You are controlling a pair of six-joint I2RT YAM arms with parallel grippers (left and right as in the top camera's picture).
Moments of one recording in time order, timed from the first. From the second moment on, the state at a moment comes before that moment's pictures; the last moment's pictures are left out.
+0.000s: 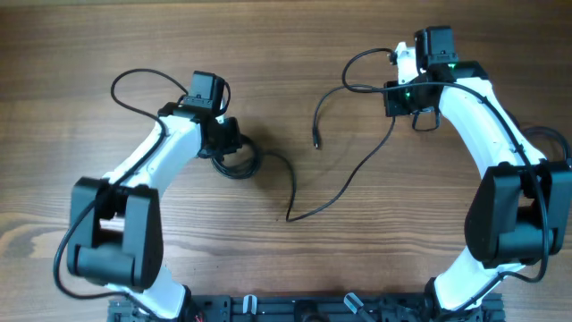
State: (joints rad) left arm -0.21 1.78 1.12 -0.65 0.07 -0.40; right arm 0.08 1.87 1.41 -0.75 -0.14 -0.06
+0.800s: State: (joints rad) left arm 0.01 1.74 1.16 -0.79 0.24 -0.53; right arm 0.43 1.87 1.41 -0.70 -0.51 -0.34
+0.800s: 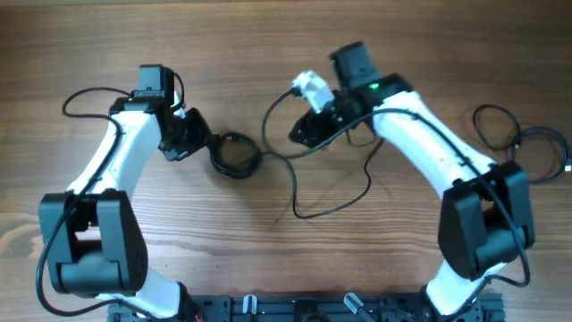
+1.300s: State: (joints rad) left arm 0.01 1.74 1.04 -0.71 0.24 -0.55; right arm 0.59 2.07 1.41 -0.65 -0.42 -0.49
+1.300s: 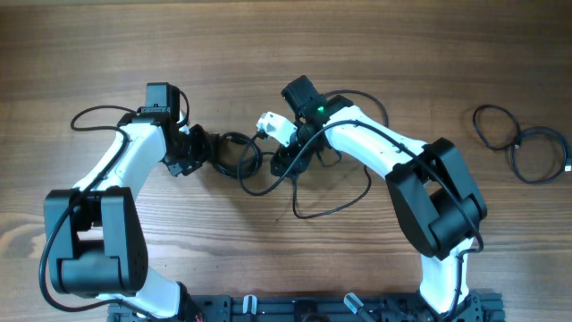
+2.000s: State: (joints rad) left arm -0.06 1.74 0.93 -0.54 0.28 -0.55; right arm 0.61 2.11 1.40 -0.50 -0.38 -0.55
